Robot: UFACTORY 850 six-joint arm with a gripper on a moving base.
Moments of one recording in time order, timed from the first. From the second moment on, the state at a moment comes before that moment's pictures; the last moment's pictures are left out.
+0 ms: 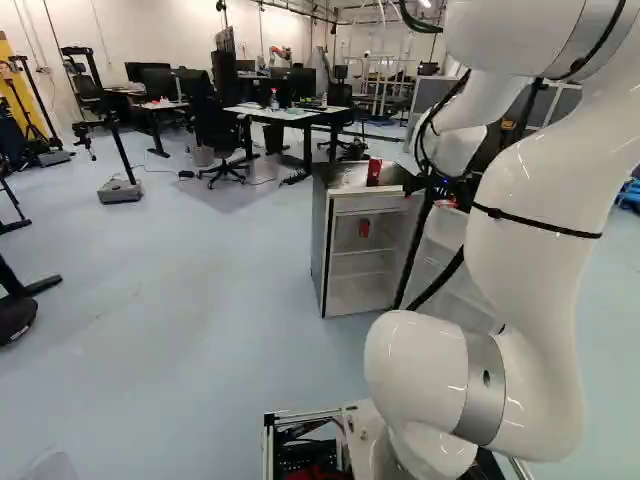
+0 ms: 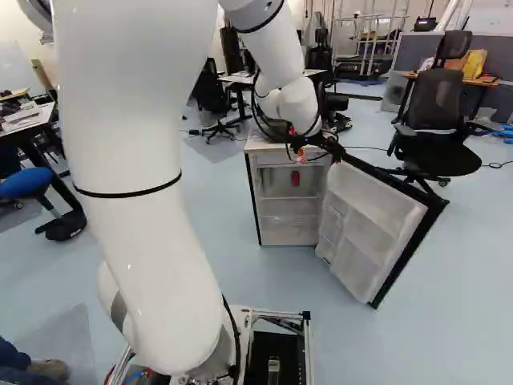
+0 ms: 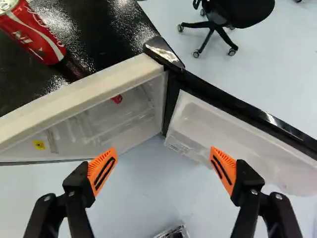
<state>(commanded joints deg) -29.2 -14.9 -58.0 -2.8 -8.4 0.0</state>
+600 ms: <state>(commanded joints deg) -33.8 -14.5 -62.2 -2.8 -13.5 0.0</state>
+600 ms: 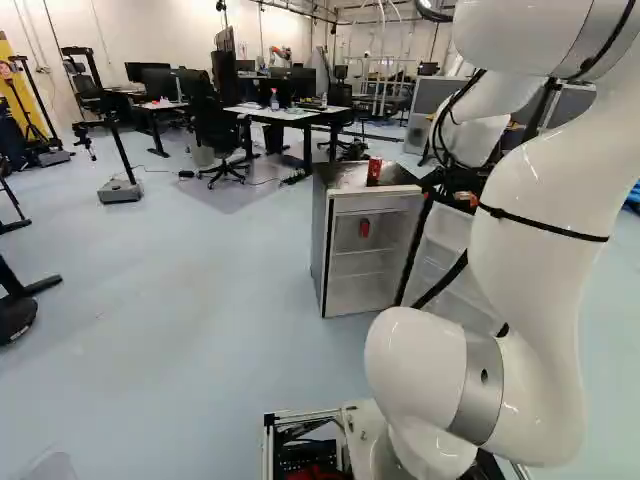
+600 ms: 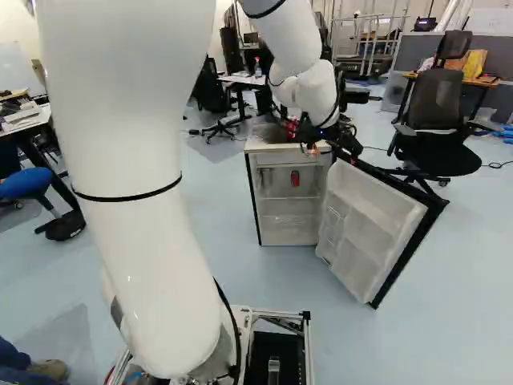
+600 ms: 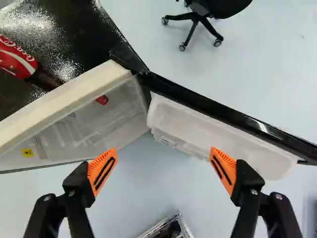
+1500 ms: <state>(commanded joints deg) -39.4 -19.1 -71.9 -2.8 -17.4 0.0</state>
